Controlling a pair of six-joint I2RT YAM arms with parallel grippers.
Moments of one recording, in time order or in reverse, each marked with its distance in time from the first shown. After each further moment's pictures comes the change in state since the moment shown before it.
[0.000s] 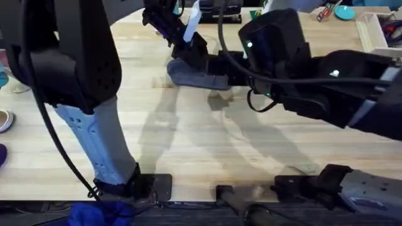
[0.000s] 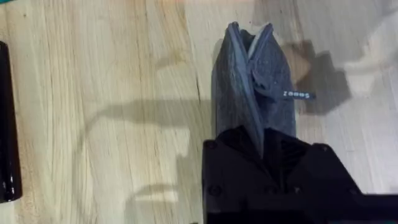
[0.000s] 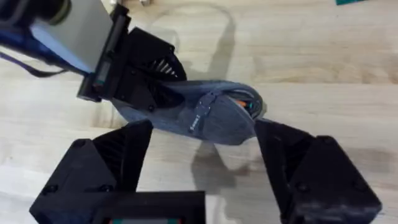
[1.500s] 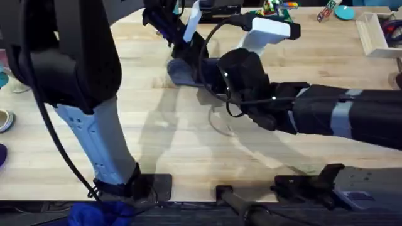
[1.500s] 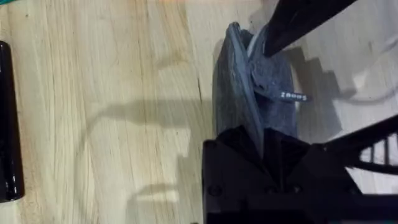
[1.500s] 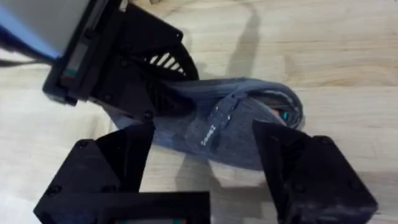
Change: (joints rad) left arm 0.000 0.000 0.000 0.004 0.000 0.000; right arm 0.026 0.234 -0.190 0.557 0.050 0.009
